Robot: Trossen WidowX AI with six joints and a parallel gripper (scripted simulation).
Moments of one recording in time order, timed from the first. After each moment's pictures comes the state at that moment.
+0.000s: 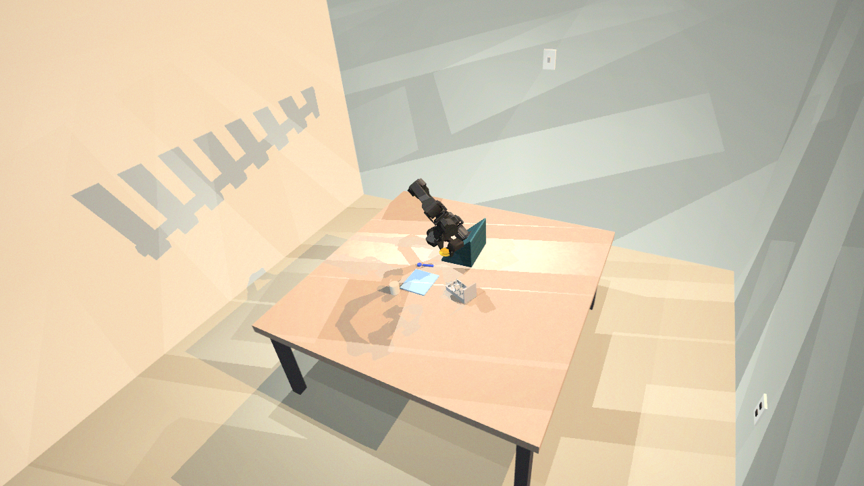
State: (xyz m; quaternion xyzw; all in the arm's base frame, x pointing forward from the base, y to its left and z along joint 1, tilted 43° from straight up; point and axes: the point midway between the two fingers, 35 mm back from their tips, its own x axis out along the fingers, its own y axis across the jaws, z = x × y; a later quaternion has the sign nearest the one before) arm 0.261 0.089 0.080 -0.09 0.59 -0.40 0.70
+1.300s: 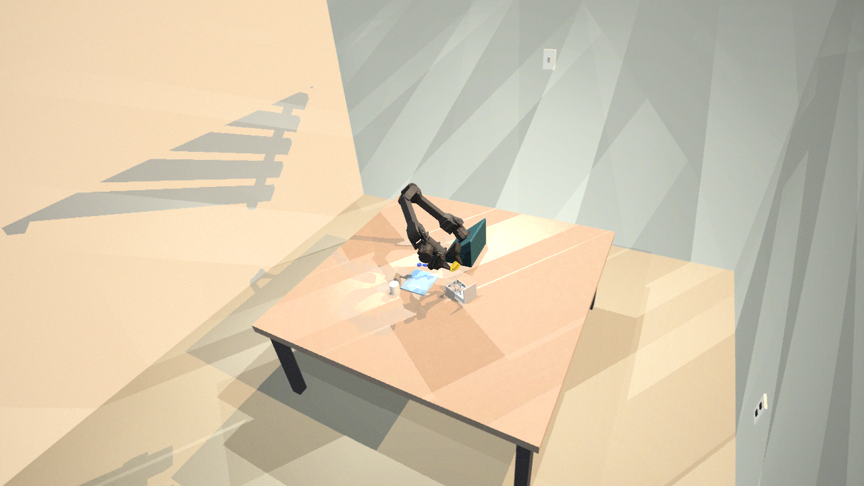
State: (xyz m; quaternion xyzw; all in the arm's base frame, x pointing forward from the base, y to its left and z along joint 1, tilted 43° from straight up) arm 0.248 0.039 0.002 -0.05 0.79 0.00 0.62
